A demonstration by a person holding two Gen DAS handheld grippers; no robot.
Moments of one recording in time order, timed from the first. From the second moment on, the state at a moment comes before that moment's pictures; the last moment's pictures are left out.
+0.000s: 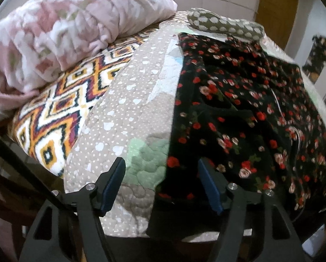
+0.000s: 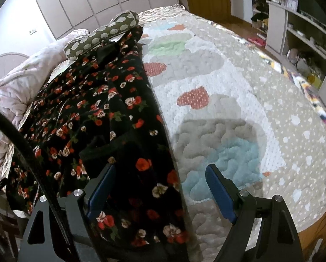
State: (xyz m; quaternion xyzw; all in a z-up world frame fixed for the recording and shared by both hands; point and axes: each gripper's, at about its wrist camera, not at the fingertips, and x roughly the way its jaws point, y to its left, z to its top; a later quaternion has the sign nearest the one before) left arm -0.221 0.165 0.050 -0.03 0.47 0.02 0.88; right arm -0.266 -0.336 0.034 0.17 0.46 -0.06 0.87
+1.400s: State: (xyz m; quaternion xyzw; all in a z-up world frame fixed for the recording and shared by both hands) left arm -0.229 0.154 -0.026 -0.31 0.52 -0.32 0.73; right arm -0.289 -0.341 -0.003 0.37 0.44 0.18 0.80
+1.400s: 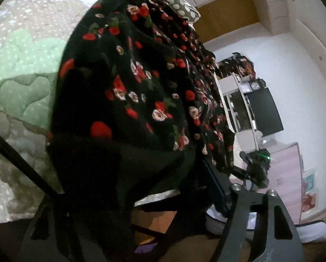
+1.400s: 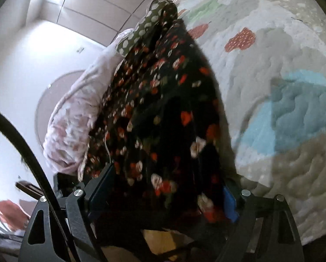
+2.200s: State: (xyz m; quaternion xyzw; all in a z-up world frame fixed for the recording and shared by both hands) left arm -0.221 0.194 -0.019 -0.40 0.49 -0.28 0.73; right arm -0.291 -0.346 -0.010 0.38 0.44 0.17 0.80
